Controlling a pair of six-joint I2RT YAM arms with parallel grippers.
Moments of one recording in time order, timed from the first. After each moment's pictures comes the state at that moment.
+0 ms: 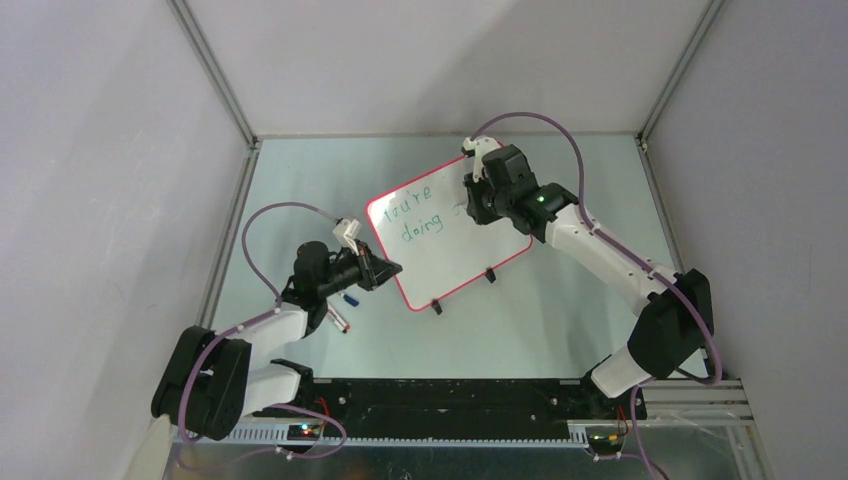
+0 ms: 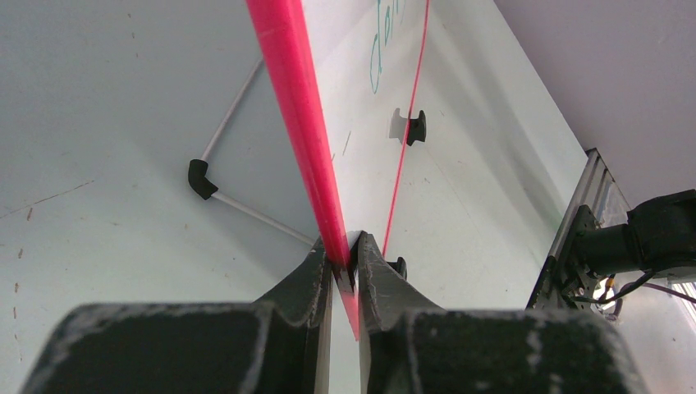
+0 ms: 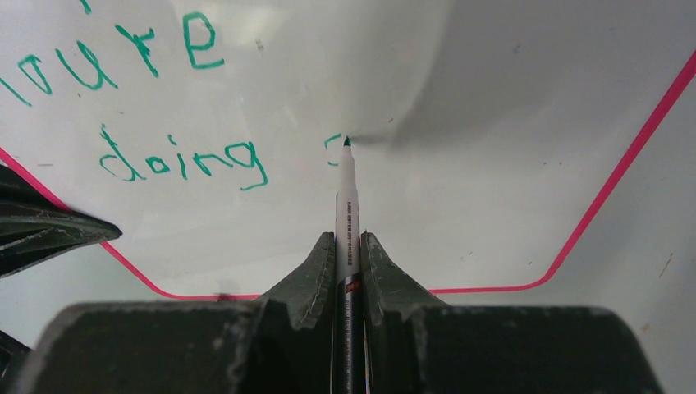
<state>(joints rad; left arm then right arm) -0.29 1.19 0.30 0.58 0.60 -0.45 0.63 1.54 1.38 -0.51 0.05 0.13</state>
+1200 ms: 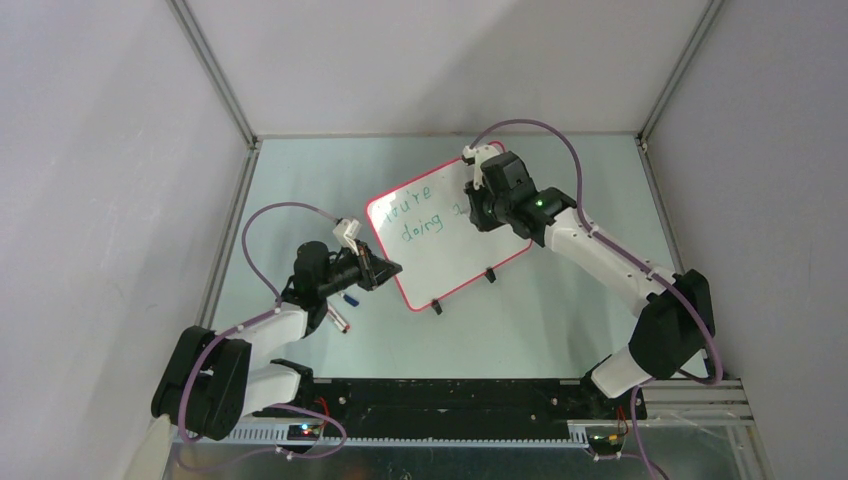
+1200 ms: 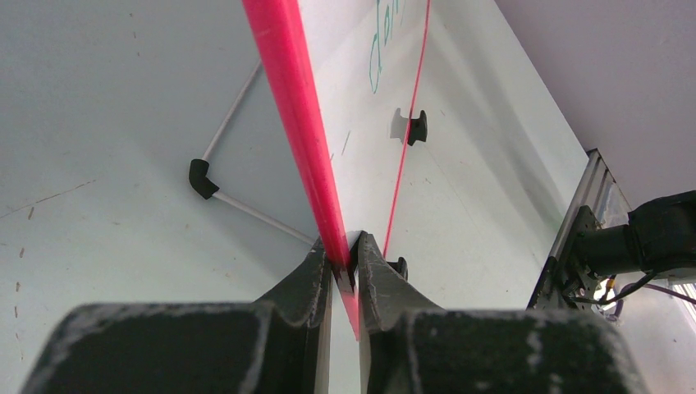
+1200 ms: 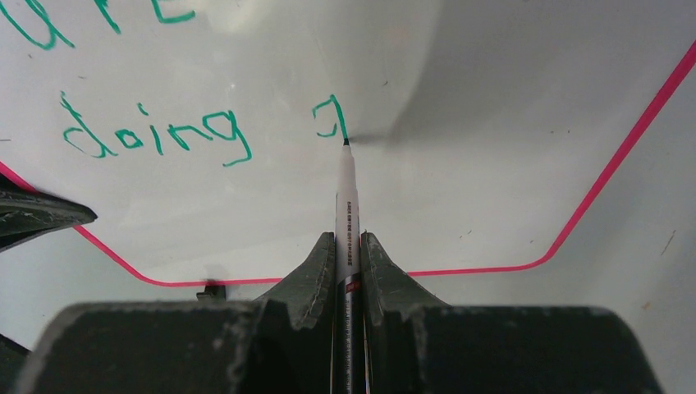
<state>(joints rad) -0.29 1.19 0.30 0.58 0.60 -0.45 0.63 1.54 1.36 -0.53 0.07 0.13</state>
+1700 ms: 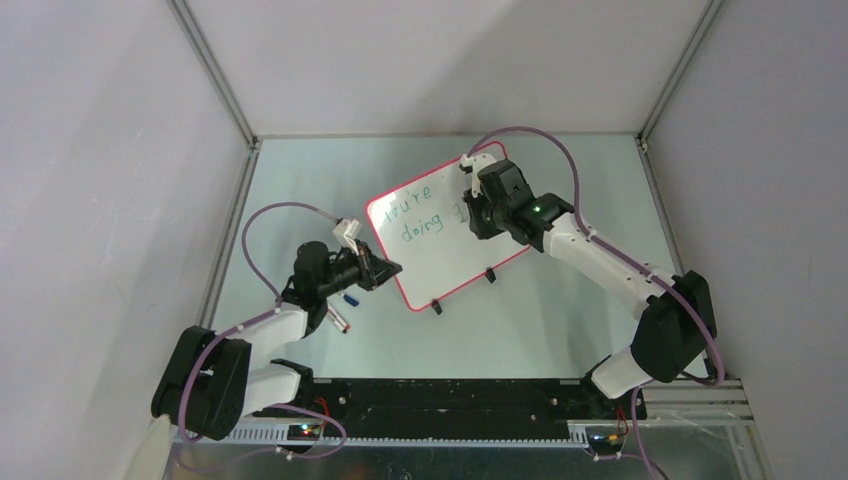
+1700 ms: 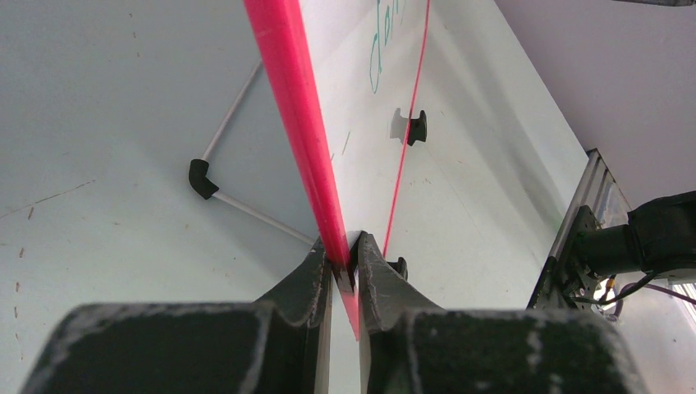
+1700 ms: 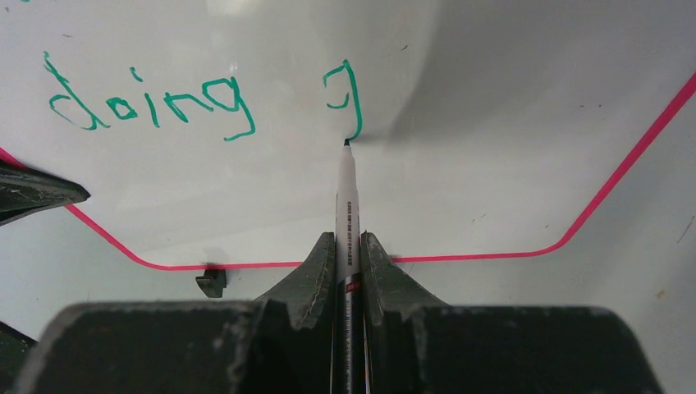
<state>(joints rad) -0.29 1.19 0.30 0.58 0.60 -0.45 0.65 1.52 1.31 -0.53 0.07 0.13</state>
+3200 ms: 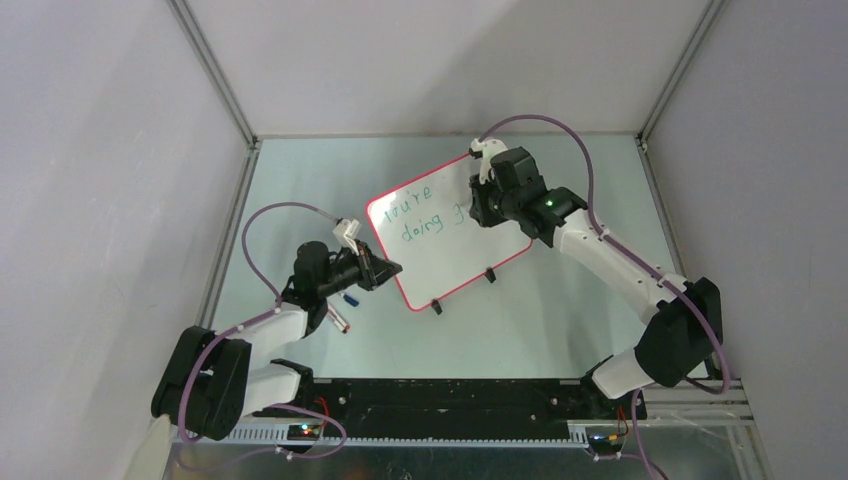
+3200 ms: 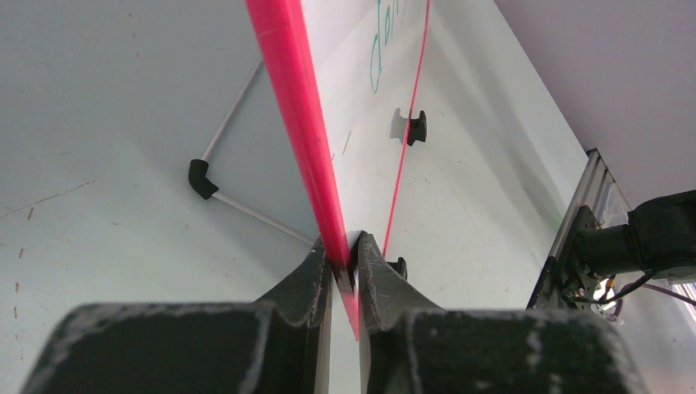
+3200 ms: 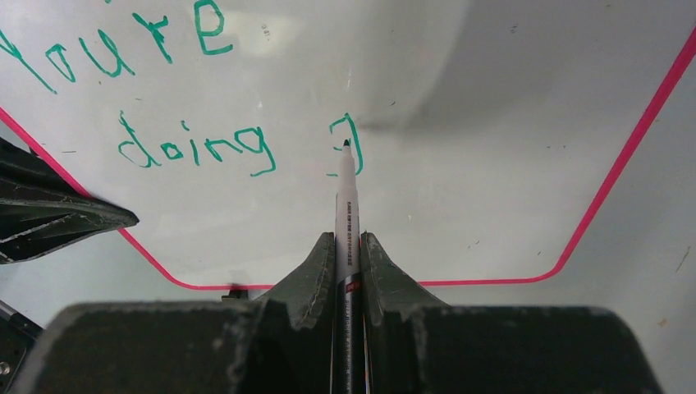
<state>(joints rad) -0.29 1.19 0.30 0.58 0.60 -0.45 0.61 1.49 1.34 -0.50 0.01 0.15</state>
